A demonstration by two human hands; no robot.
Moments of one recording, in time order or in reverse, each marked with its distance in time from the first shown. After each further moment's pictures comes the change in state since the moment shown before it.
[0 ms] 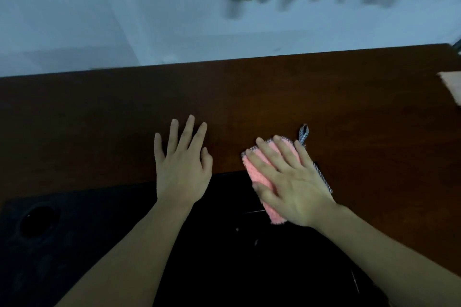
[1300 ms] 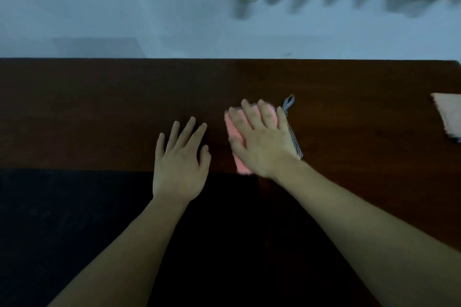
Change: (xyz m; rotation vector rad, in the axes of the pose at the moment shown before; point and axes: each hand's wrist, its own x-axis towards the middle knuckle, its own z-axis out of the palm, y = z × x) left_hand 0.007 0.118 0.034 -0.103 0.006 -0.126; right_hand 0.062 0.105 -0.036 -0.034 0.054 0.001
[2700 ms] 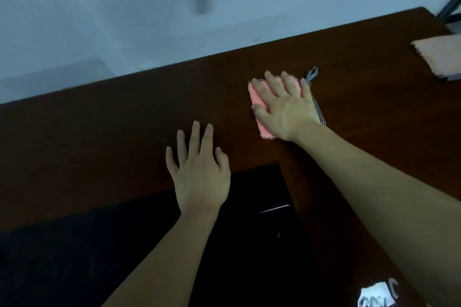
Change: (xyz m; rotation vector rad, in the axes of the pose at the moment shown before) left_hand 0.002 0.002 -0.002 -0.013 -0.012 0.027; right_hand 0.019 0.026 0.001 0.059 0.065 0.331
